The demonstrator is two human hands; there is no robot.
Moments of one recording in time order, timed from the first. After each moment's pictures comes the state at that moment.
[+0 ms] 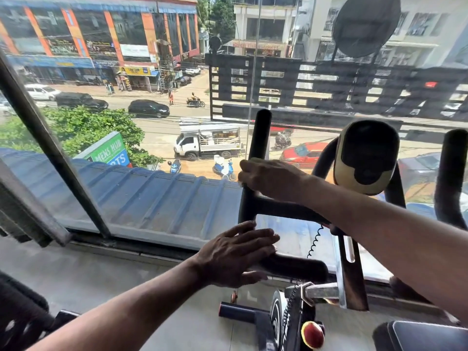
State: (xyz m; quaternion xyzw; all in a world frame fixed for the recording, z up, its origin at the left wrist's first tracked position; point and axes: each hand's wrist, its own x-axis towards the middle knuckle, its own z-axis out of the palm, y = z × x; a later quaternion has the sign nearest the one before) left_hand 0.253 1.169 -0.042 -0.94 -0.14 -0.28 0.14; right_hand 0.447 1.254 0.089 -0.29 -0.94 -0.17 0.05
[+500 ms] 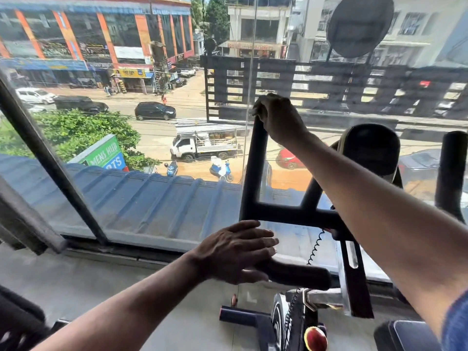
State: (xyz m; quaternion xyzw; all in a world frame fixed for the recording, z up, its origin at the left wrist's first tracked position) left_hand 0.253 1.193 -0.024 -0.95 -0.09 -0.26 0.12; right_hand 0.449 1.341 0.157 -0.52 -0.77 -0.08 0.36
